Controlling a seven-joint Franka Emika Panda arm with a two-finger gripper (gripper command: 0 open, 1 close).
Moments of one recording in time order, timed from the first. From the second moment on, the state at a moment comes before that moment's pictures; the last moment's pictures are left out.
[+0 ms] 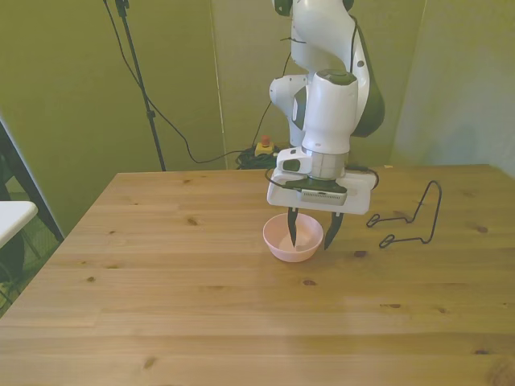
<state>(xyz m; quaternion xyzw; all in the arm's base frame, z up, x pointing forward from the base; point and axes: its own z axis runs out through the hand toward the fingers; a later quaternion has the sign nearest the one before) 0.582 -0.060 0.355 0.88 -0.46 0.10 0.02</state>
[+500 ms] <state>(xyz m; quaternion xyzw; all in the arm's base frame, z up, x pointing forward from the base) 0.584 -0.062 0.352 0.88 -0.46 0.10 0.01</state>
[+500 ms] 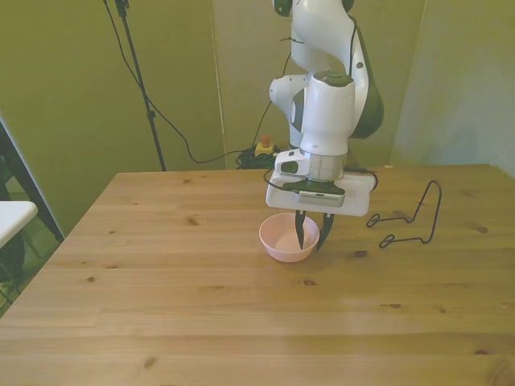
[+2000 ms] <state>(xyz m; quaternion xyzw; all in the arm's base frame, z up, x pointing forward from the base) 0.528 0.007 0.456 0.88 -0.35 0.07 -0.30</state>
